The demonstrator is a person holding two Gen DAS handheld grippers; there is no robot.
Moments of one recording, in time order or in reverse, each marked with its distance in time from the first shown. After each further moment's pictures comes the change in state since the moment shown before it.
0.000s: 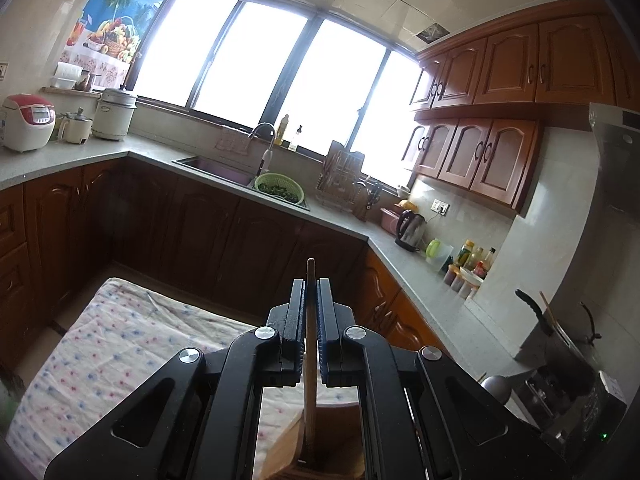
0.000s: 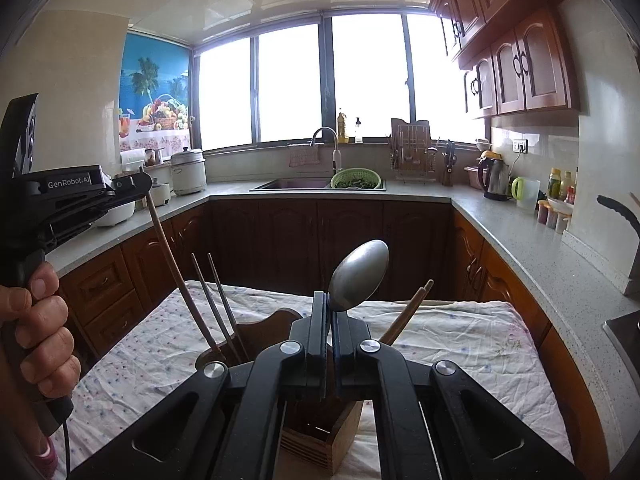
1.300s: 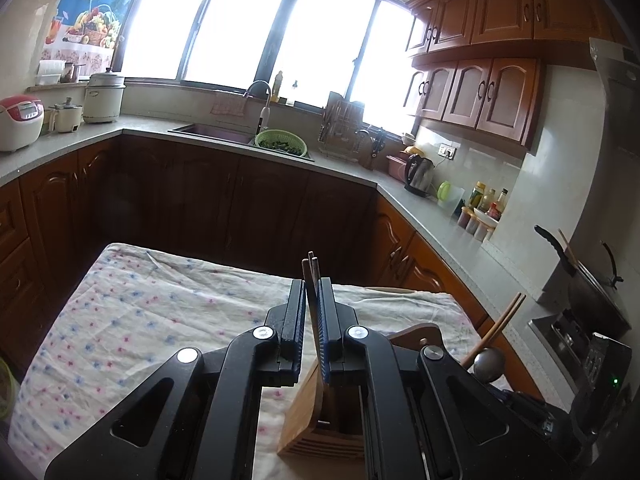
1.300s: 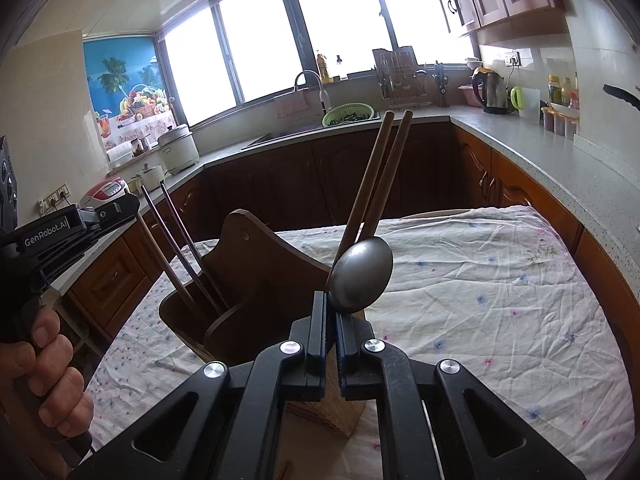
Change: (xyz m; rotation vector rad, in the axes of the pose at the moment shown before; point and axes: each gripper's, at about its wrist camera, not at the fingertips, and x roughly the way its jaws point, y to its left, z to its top) left arm 0.029 -0.006 -0.050 0.097 0.157 0.030; right arm 0.040 -0.038 -0.043 0.183 0.178 0.057
